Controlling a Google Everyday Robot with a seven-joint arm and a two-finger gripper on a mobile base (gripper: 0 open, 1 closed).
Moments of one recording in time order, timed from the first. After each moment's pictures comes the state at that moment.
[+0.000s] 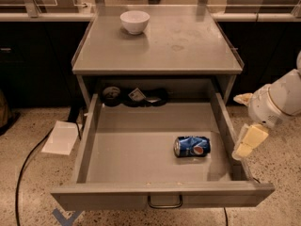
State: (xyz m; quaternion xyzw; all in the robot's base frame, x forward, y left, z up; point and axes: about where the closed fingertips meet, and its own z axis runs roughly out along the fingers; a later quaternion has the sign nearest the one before) arm 0.490 -0.241 0.784 -0.60 0.77 0.07 0.20
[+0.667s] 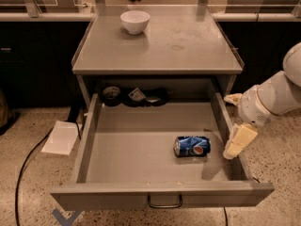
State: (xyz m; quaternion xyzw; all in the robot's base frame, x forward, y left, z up) arm 0.499 -0.226 0.772 -0.61 0.76 0.08 0.21
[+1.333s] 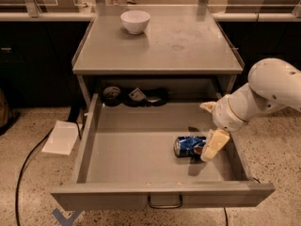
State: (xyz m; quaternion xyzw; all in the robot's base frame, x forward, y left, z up) arm 0.524 -0.169 0.719 -0.64 0.72 0.12 0.22
